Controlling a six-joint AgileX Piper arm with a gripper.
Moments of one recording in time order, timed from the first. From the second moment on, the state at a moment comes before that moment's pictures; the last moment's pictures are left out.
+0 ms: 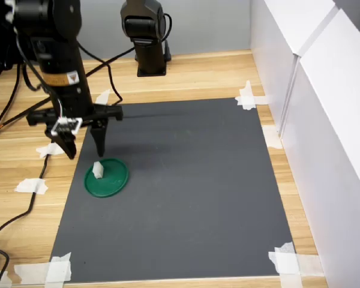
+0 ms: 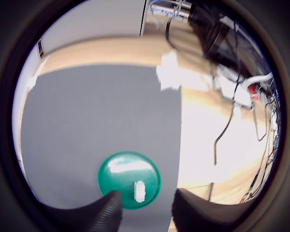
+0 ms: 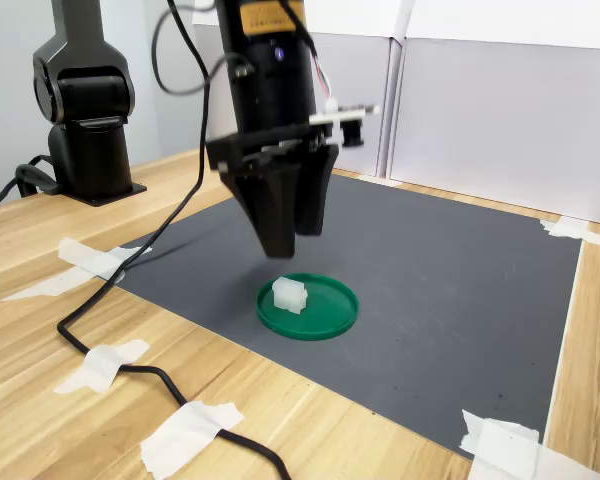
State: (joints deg) arm -11.5 89.0 -66.0 0.0 39.9 -19.9
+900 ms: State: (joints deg) arm 0.8 19.9 -15.3 0.0 18.7 -2.2
